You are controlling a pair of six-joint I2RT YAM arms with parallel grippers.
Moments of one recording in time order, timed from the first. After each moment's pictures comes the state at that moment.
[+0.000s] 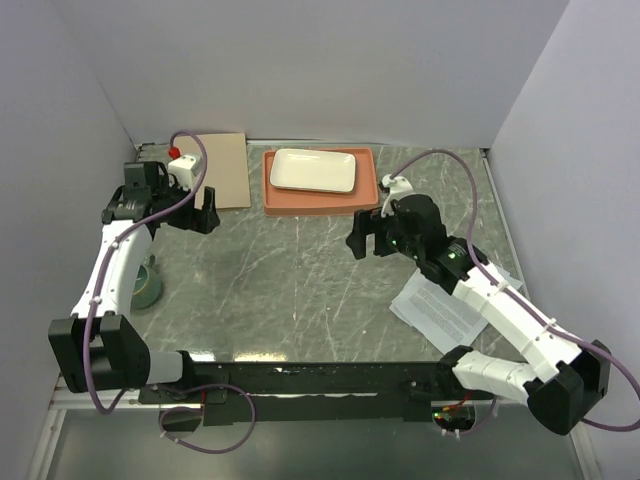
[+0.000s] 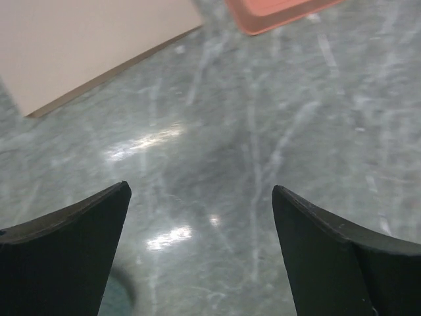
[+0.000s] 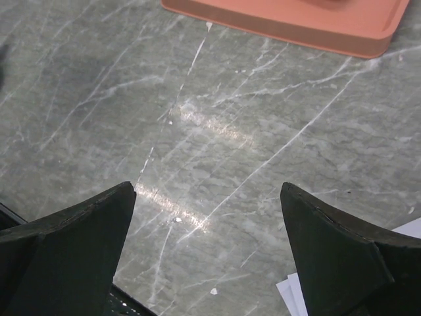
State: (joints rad) left arm 0.08 1.31 1.18 -0.65 0.43 0.23; right arm 0.59 1.09 0.99 -0.44 0.00 0.29
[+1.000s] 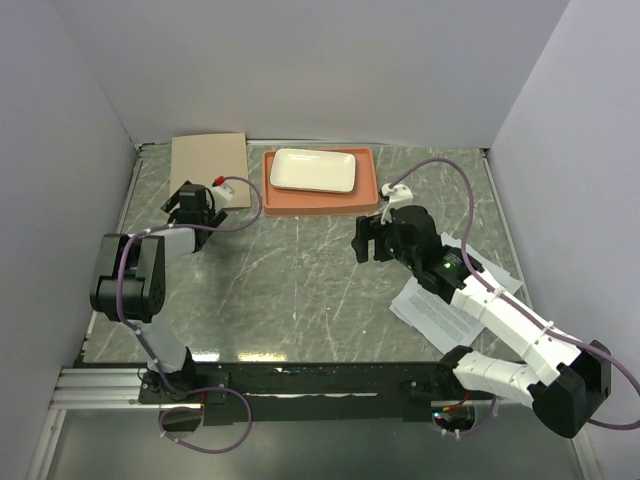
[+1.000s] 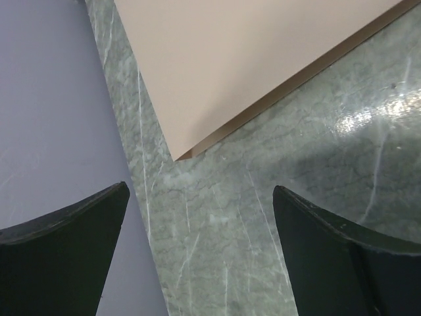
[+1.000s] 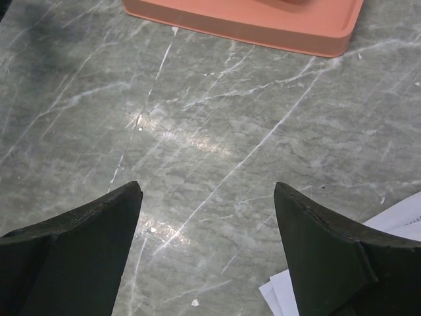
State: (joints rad) left arm -0.06 1.75 0.89 0.27 -0.33 0.79; right arm 0.64 1.05 0.90 -0.37 0.15 0.27
